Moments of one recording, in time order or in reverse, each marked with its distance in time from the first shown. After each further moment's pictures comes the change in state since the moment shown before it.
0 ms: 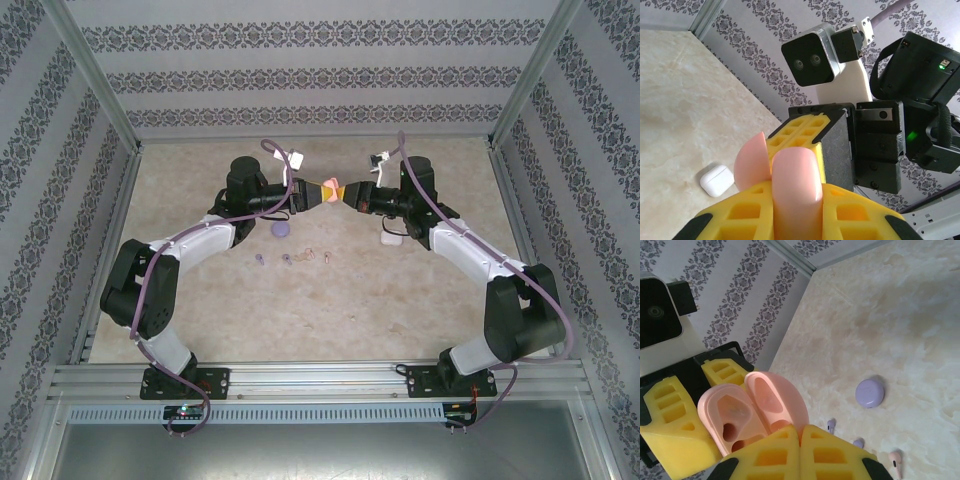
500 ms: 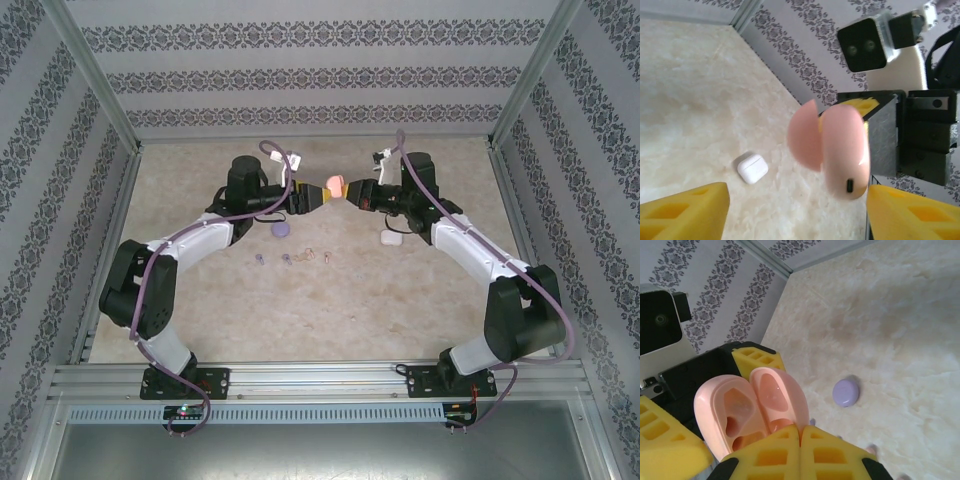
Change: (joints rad) left arm 0.027 -0.010 0.021 -0.186 -0.085 0.116; right arm -0.023 0.000 0.064 -0.152 0.068 -0.086
